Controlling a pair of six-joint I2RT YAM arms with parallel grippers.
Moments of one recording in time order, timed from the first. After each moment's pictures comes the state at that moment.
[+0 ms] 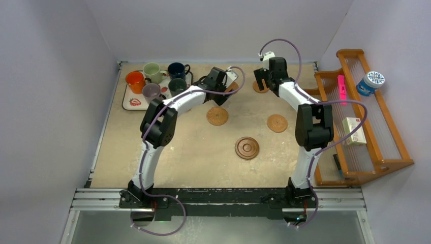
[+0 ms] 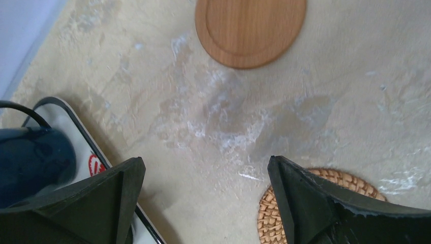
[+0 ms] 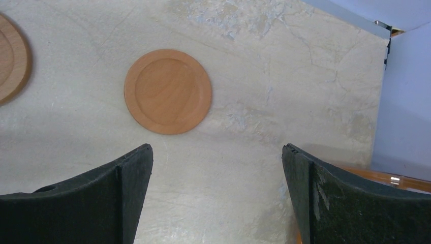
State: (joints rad) left arm -0.59 2.25 1.86 -0.35 -0.19 0.32; right arm 0.16 1.98 1.50 -0.14 0.19 -0.29
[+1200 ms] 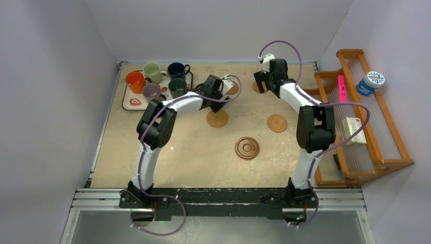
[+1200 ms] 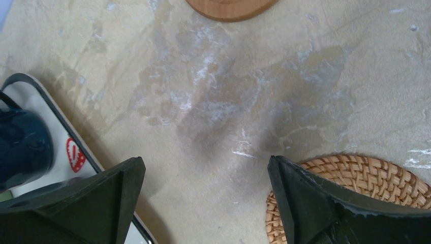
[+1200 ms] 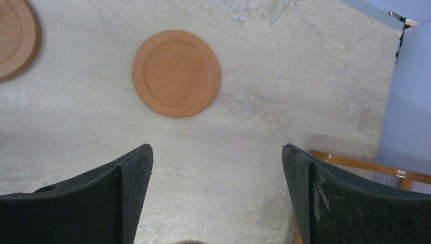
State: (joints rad) left arm -0.58 2.19 1.62 -0.21 -0.19 0.37; right arm 0.16 1.94 1.46 -0.18 0.16 -0.29
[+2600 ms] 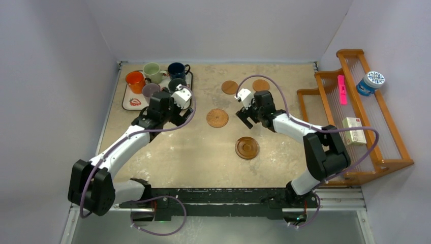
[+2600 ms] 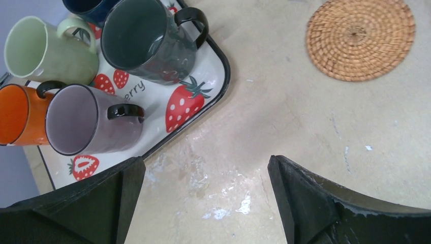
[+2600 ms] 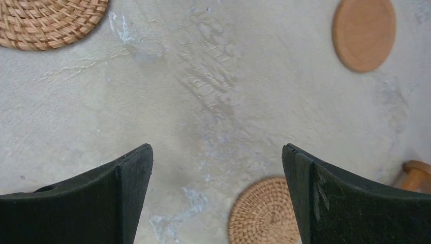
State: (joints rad) left arm -0.39 1.27 0.88 -0.19 -0.04 0.38; right arm 0.39 1.57 0.90 -0.08 0.00 -0.49
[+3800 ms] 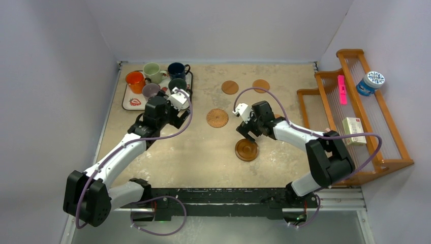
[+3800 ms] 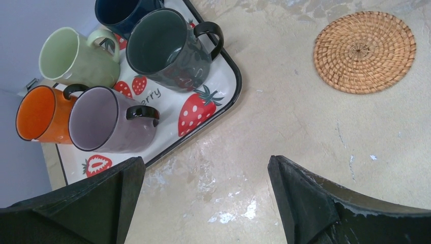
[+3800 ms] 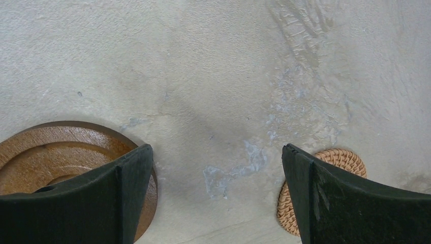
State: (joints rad) left arm -0.38 1.13 0.75 -0.08 -0.06 0.38; right arm 0.45 1.52 0.79 -0.20 -0.06 -0.51
